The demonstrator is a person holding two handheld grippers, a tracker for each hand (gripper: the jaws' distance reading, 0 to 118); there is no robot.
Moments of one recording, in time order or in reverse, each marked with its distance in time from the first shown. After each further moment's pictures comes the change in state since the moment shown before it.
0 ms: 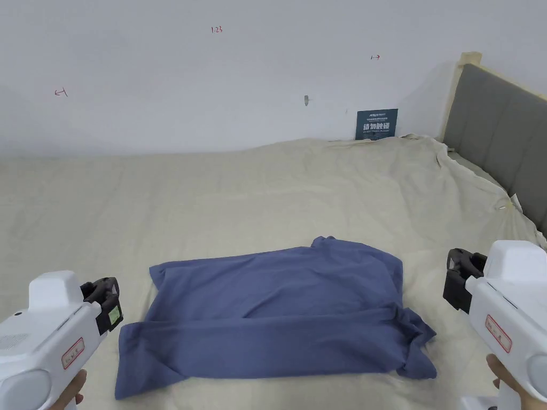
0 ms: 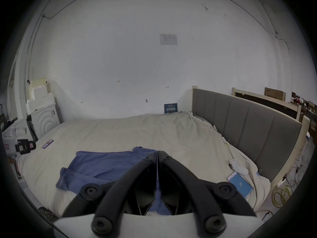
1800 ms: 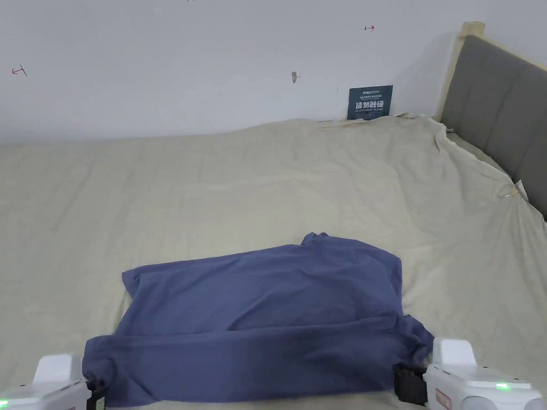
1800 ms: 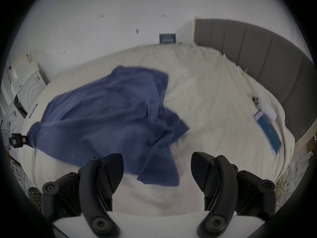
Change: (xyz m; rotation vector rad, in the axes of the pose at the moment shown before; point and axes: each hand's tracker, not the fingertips) left arm -0.031 -0.086 -0.117 -0.588 0.070 -0.075; right arm 0.017 -0.158 -0.149 -0.623 -0.017 -0.042
